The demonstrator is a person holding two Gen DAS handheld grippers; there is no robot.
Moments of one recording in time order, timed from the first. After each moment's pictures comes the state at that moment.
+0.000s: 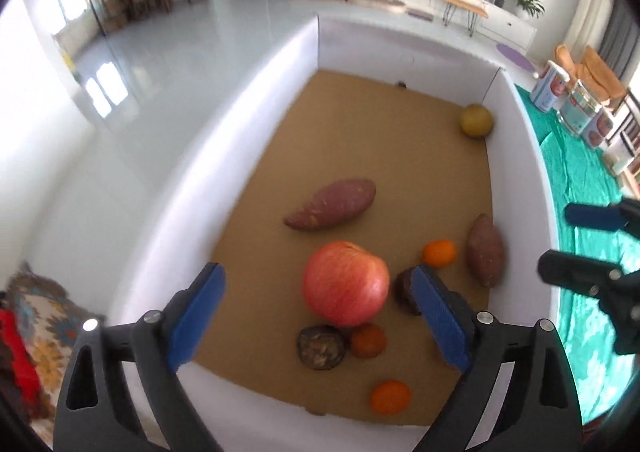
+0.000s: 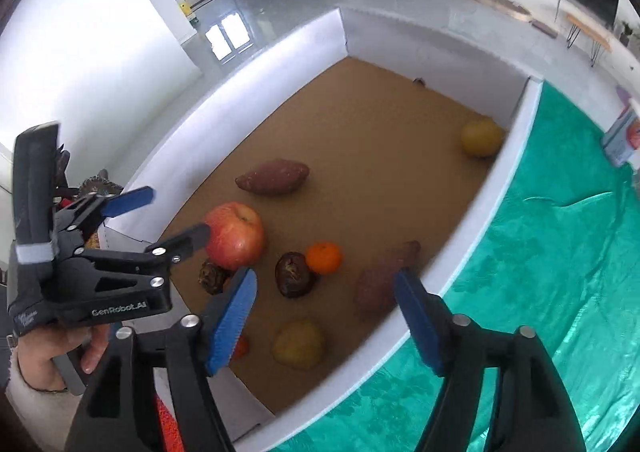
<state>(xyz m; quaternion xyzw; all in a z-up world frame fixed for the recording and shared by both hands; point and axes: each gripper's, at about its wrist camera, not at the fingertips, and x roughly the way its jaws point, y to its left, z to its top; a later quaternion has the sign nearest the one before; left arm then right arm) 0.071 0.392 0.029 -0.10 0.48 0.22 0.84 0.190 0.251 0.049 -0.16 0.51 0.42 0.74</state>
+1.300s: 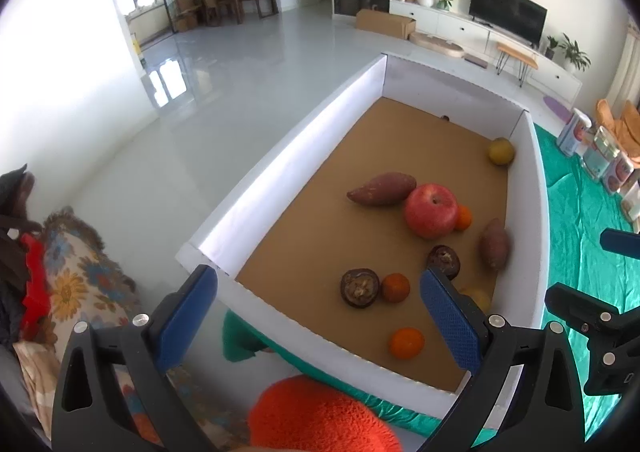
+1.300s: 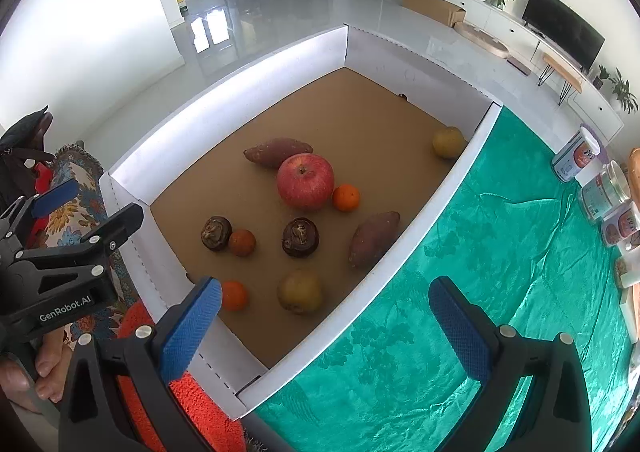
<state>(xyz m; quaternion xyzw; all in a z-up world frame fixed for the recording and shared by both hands) -0.009 0.381 0.064 -0.15 0.43 0.32 0.83 0.116 0.237 0.077 -0.23 0.46 0.38 0.77</state>
